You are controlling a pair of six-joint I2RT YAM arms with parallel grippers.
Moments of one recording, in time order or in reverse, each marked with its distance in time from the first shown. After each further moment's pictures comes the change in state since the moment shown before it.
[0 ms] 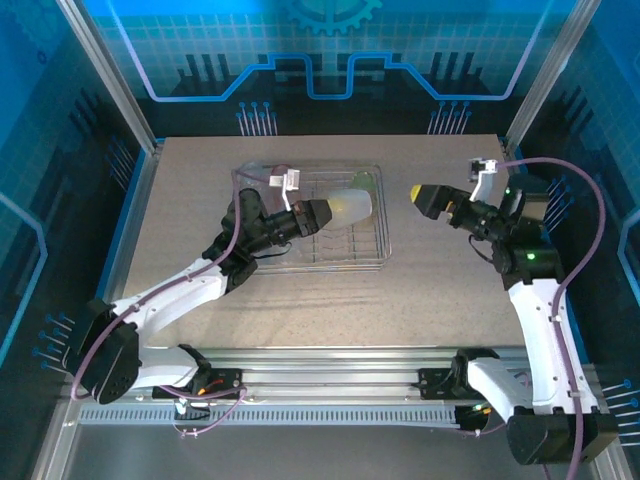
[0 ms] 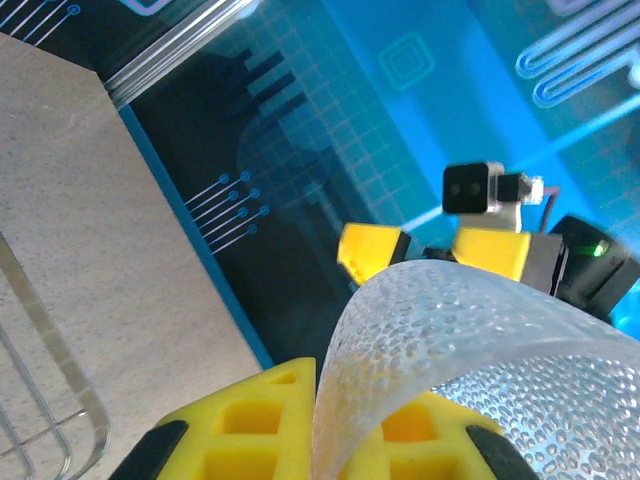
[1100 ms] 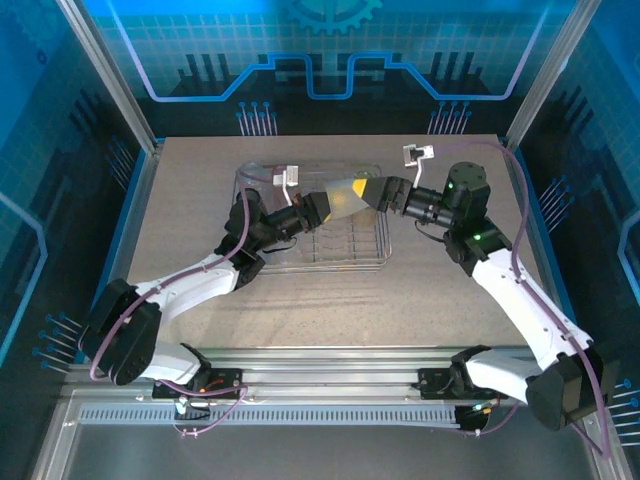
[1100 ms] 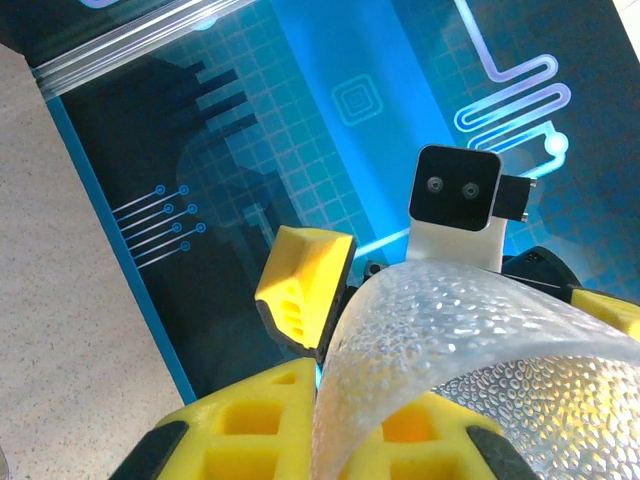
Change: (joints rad) left arm 0.012 0.114 -0.018 0.270 0.021 -0.214; right arm 0.338 0.210 -0.024 0.492 -0.042 0.262
